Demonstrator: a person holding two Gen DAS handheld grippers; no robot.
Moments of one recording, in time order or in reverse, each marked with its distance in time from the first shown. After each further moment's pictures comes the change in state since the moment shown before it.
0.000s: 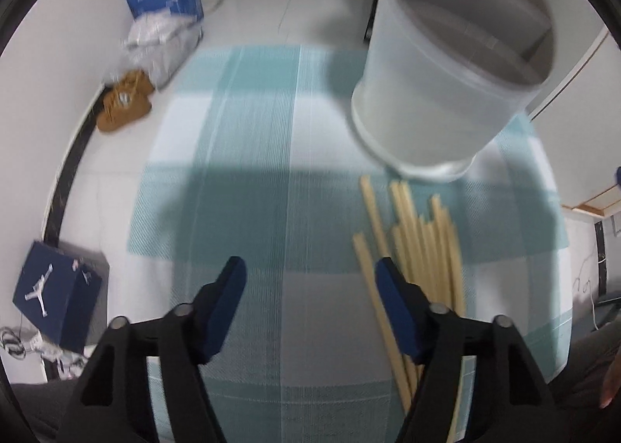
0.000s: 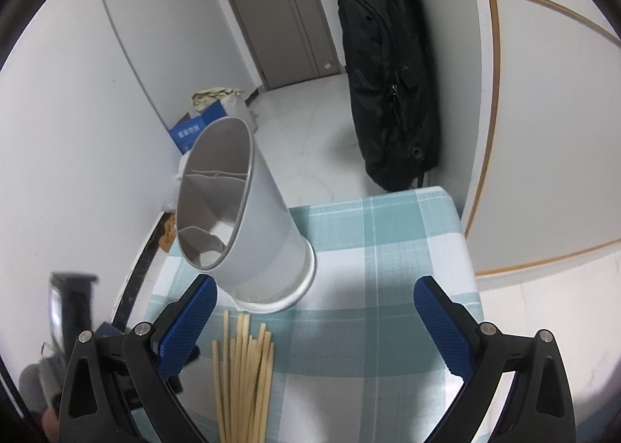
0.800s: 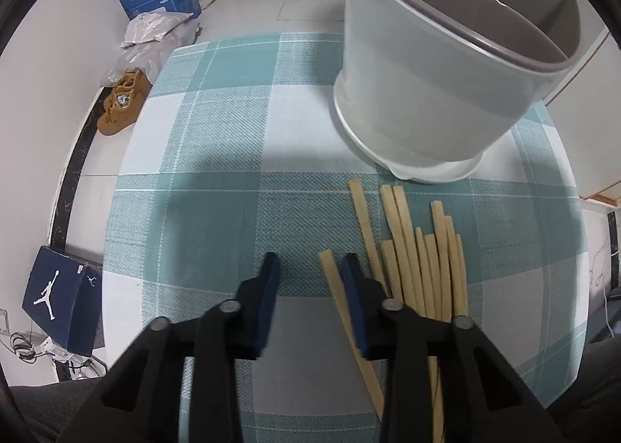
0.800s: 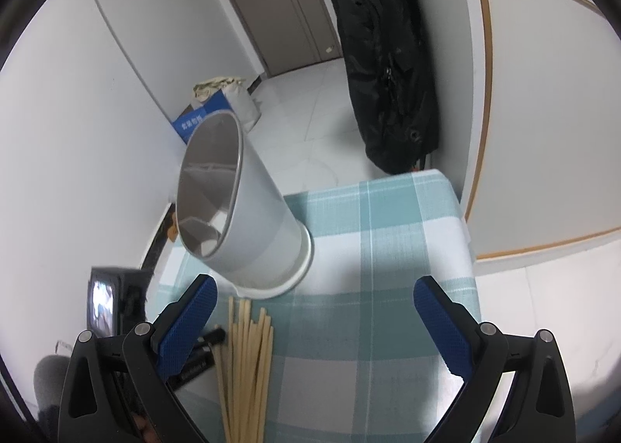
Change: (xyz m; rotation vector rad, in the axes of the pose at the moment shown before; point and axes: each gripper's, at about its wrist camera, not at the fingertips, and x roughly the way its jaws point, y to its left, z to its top) left arm 0.008 -0.020 0.006 0.040 0.003 0.055; right arm -0.004 -0.014 0.001 0.024 0.078 0.040
